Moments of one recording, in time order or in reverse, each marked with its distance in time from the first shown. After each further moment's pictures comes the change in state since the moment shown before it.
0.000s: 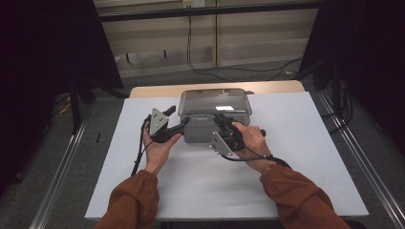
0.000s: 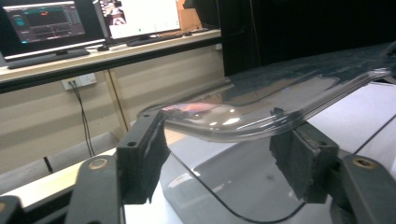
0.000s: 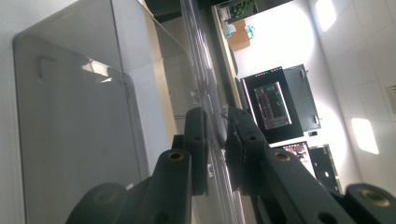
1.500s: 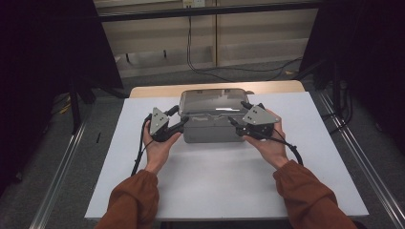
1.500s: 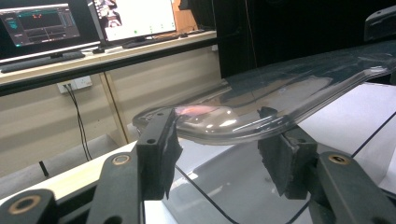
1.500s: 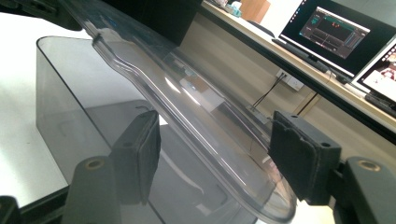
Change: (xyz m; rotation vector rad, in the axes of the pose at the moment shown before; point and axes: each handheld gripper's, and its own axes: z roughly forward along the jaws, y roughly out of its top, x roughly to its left) left arm 0.002 0.003 0.001 -0.010 -0.012 -0.004; right arm -0.034 -0.074 -0.003 -0.049 0.141 0.750
